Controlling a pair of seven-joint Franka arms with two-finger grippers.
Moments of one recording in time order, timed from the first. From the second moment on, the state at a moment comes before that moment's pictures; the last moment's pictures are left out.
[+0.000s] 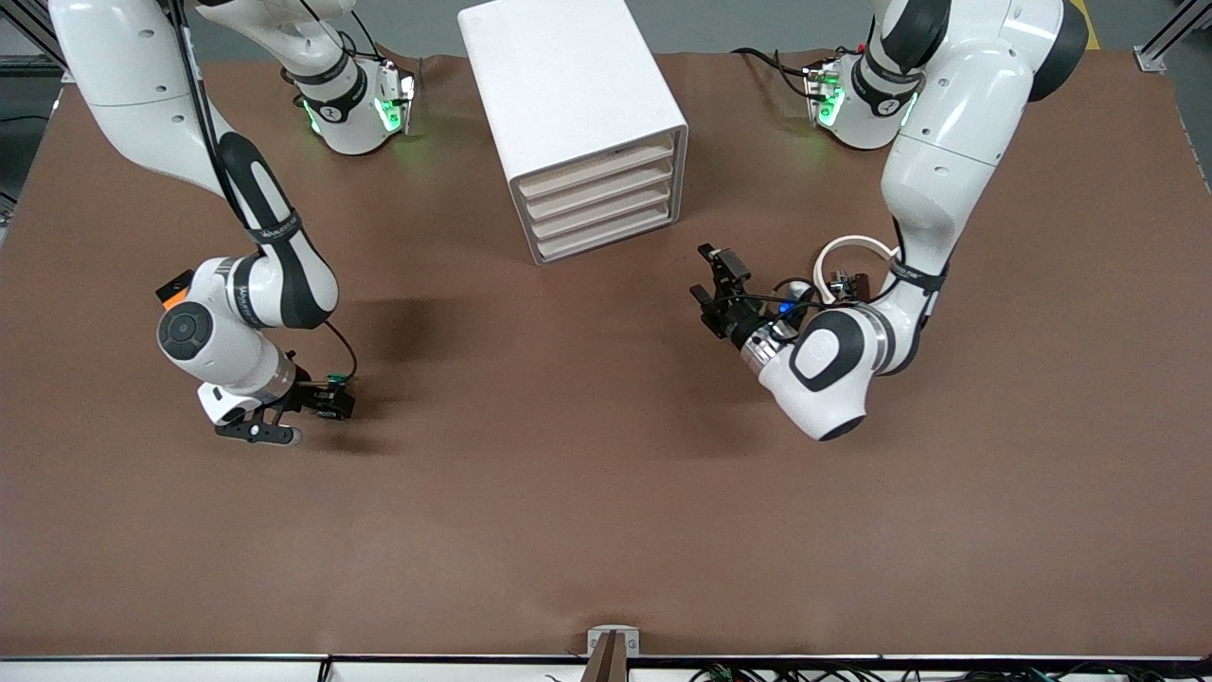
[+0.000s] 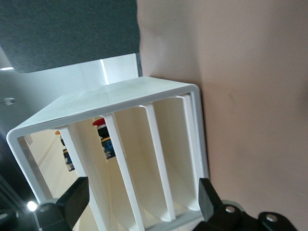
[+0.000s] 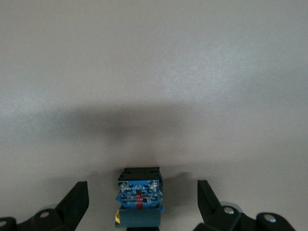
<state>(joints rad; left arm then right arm) -0.26 0.85 -0.15 -1.50 -0.81 1.35 -2.02 0.08 0.54 -0.04 -2.02 0.08 2.61 0.11</state>
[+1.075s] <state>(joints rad) -0.39 0.93 -0.16 -1.53 -0.81 1.33 -2.05 0.09 0.55 -0.04 -2.02 0.08 2.62 0.14</state>
